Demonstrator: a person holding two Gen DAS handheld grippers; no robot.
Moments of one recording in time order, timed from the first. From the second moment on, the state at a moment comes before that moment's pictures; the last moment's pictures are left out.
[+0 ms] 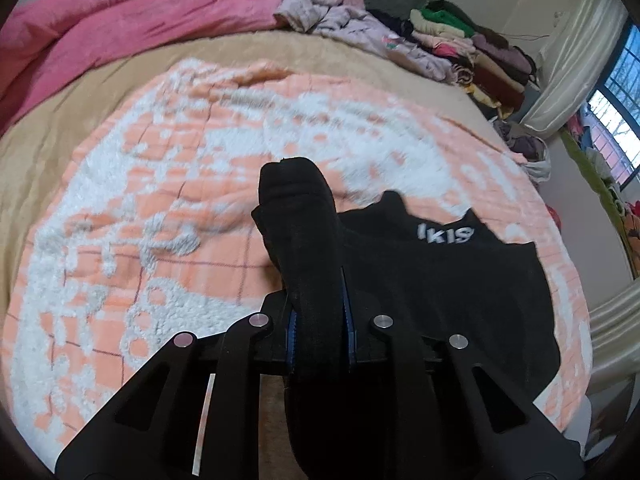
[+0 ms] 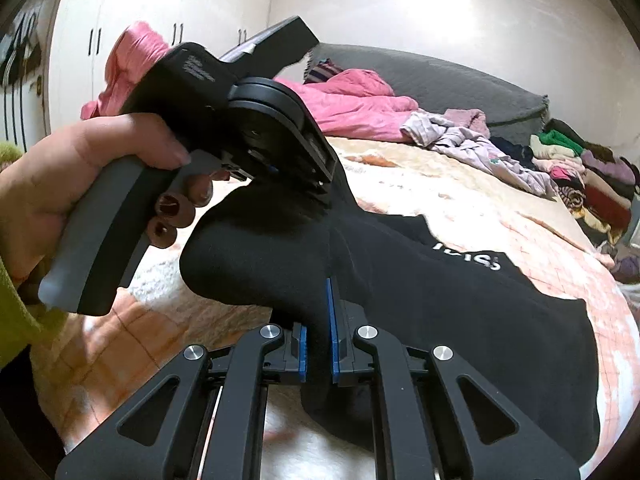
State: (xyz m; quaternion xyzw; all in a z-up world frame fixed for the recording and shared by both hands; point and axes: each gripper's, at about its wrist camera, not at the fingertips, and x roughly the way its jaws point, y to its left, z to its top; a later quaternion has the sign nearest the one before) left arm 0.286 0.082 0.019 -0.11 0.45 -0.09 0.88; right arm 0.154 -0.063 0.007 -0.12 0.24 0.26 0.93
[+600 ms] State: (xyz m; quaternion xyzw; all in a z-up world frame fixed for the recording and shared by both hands) left arm 0.296 -0.083 0.084 -0.04 0.43 -0.12 0.90; right arm 0.151 -0.186 0.029 0.03 0.26 0.19 0.95
